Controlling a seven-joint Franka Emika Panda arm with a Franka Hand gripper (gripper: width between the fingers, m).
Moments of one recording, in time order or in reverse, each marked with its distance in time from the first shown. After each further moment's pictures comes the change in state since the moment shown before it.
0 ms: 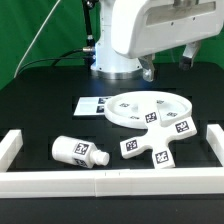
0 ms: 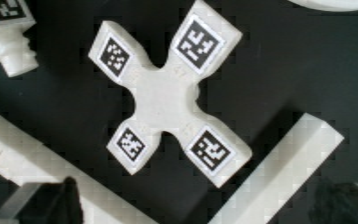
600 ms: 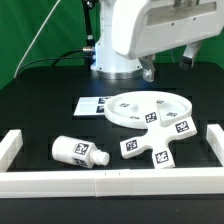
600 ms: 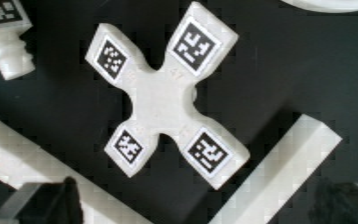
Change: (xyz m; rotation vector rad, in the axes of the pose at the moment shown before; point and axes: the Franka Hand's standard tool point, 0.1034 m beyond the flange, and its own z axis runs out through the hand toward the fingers) arm 0.000 0.002 0.002 0.008 0.004 0.020
